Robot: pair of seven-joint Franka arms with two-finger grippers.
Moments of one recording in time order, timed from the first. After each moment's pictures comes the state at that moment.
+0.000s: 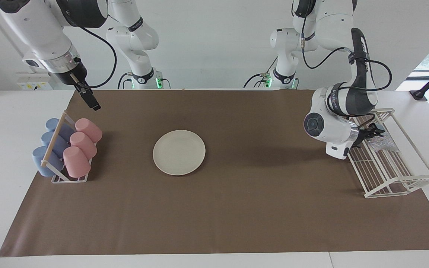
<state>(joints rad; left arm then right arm) -0.15 0.34 -0.05 -1.76 1.01 1.61 -0.53 -0.06 -0.03 0.02 -1.64 0.01 1.49 1.00</state>
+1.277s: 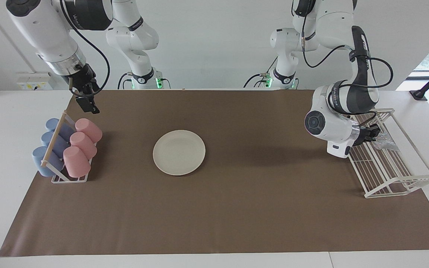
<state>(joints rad) -0.15 0.33 -0.05 -1.76 1.01 1.61 -0.53 -0.04 -0.06 0.02 -1.71 0.02 1.54 1.39</state>
